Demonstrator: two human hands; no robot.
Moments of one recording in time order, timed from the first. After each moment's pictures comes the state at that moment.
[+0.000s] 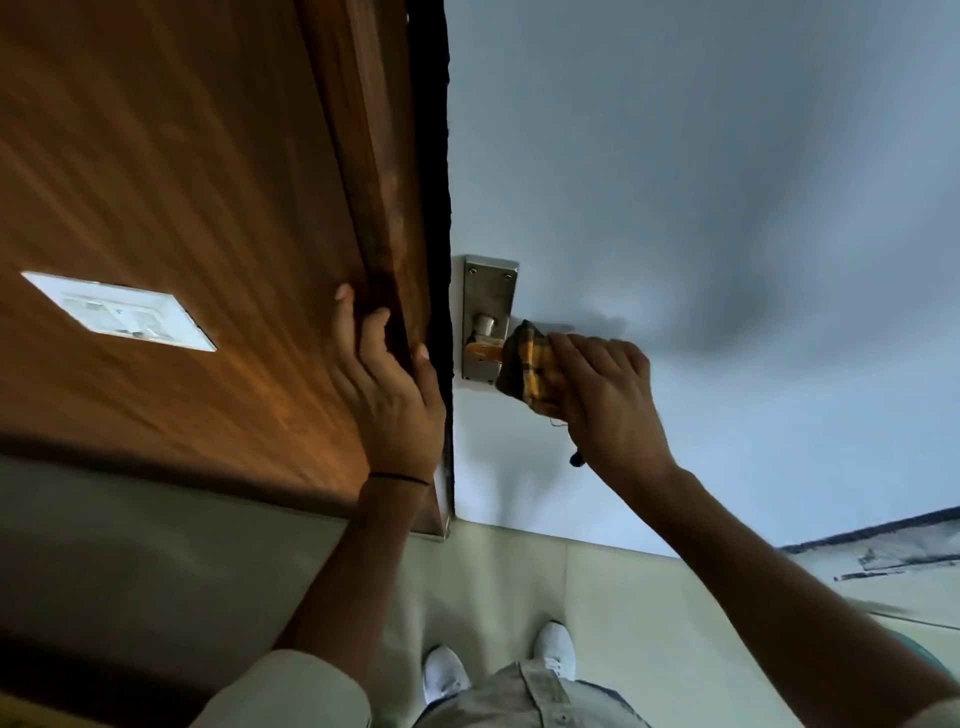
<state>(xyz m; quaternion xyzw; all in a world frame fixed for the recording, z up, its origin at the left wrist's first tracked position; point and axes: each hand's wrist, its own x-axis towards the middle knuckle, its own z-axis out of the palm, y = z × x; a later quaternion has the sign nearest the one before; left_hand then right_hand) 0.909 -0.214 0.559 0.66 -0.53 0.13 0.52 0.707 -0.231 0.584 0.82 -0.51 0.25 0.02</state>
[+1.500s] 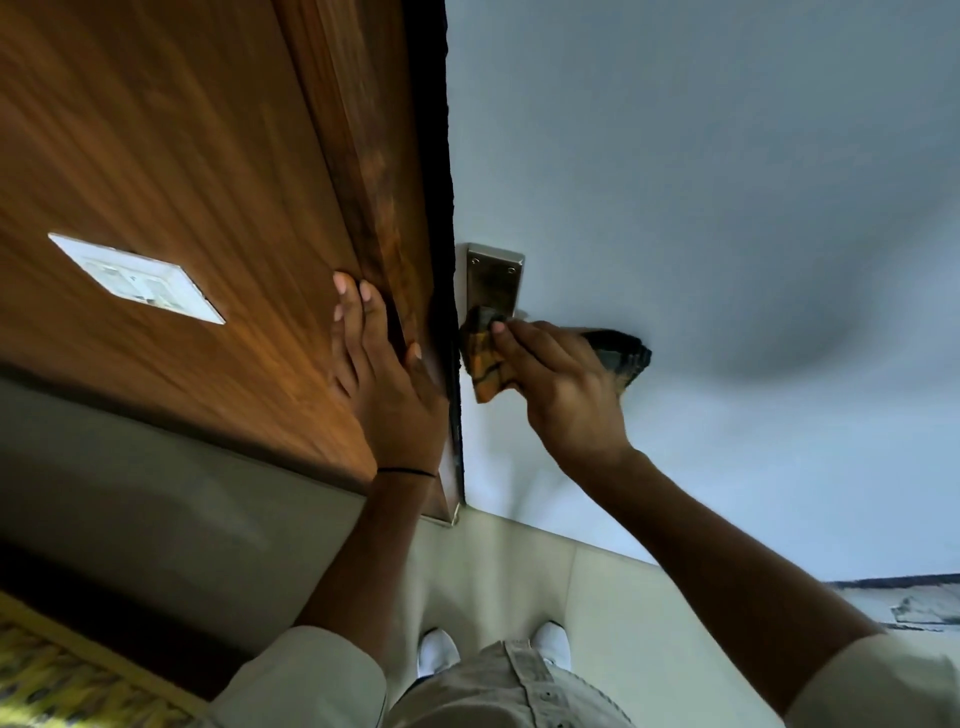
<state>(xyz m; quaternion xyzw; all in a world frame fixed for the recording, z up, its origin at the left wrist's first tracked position) 0.893 -0.224 0.545 0.69 -0.48 0.15 0.52 0.730 -0.265 0.561 0.87 -0.35 0.35 0.06</state>
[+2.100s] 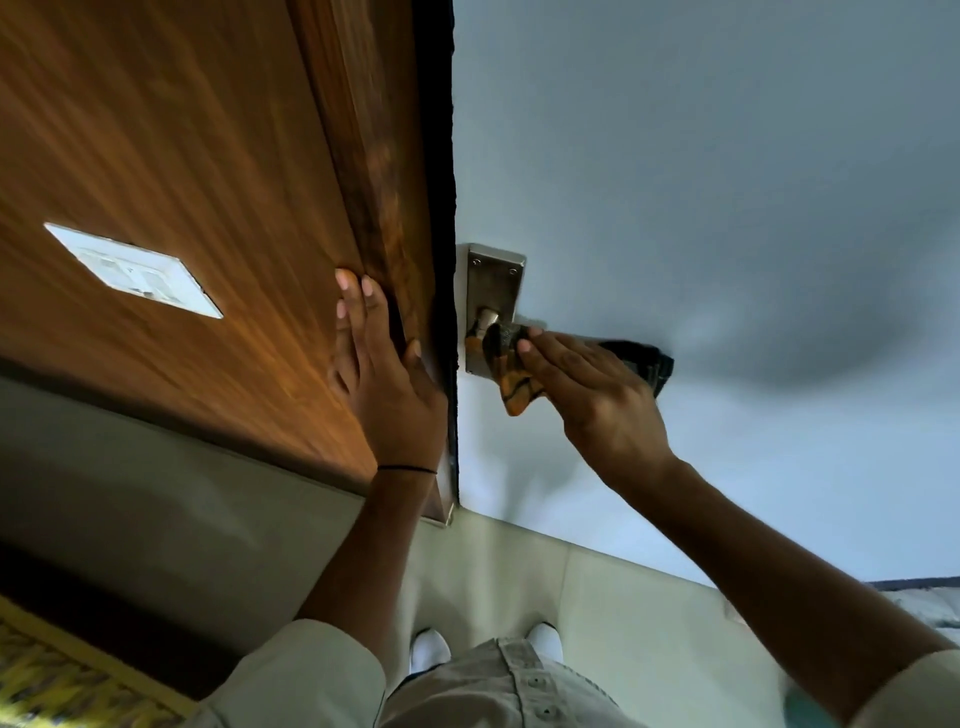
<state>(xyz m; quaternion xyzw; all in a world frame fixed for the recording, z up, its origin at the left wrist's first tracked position) 0.891 -0.222 0.546 0.69 -0.46 0.14 0.54 0.697 -0.262 0.561 0.89 -0.32 0.31 0.07</state>
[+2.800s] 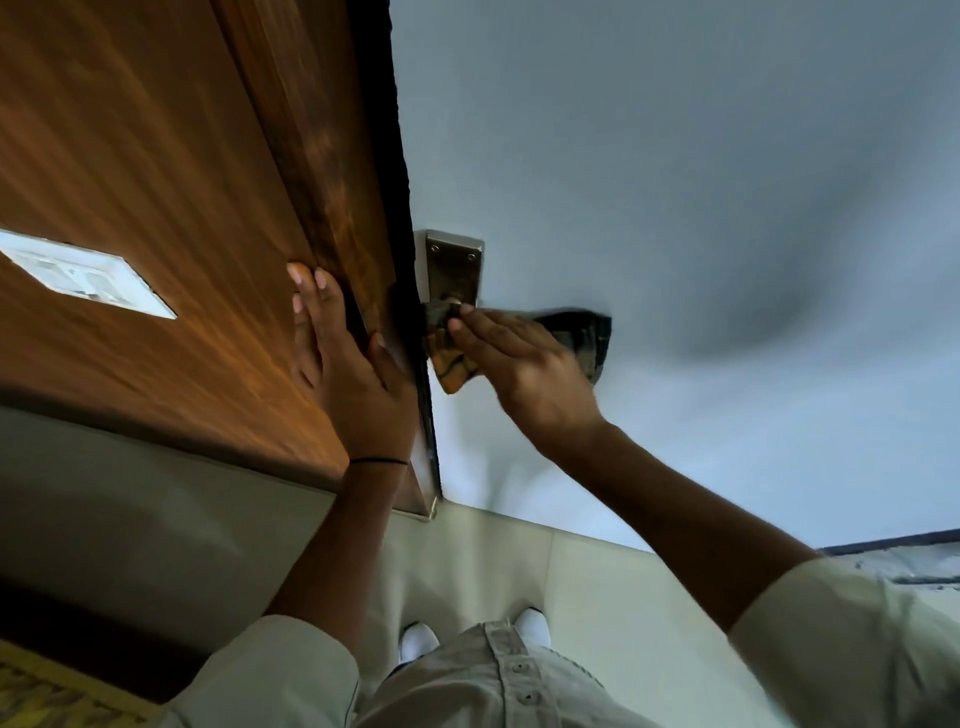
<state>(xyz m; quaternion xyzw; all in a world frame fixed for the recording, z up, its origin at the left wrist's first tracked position) 0.887 -0.226 0.545 0.68 -0.45 0.13 0.56 0.722 -0.265 0.571 0.90 -0.32 0.29 0.03</state>
